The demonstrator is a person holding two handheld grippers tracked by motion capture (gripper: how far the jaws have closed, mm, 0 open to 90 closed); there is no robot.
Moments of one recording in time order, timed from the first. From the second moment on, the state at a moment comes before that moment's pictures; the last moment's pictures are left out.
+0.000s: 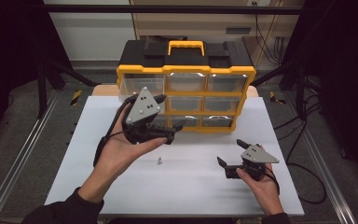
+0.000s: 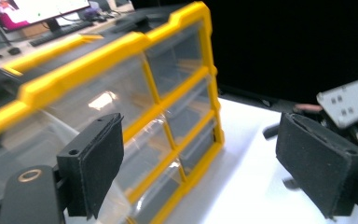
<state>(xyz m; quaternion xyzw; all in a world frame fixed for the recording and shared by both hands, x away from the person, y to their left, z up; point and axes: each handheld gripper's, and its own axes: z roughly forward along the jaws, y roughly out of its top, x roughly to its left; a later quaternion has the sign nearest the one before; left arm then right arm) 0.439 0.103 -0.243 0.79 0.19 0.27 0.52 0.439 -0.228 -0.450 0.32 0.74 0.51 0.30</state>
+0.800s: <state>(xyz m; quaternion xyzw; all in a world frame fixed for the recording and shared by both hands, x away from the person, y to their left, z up) 0.443 0.079 -0.337 0.83 0.18 0.21 0.49 0.441 -0.247 -0.446 0.35 0.69 0.54 0.33</state>
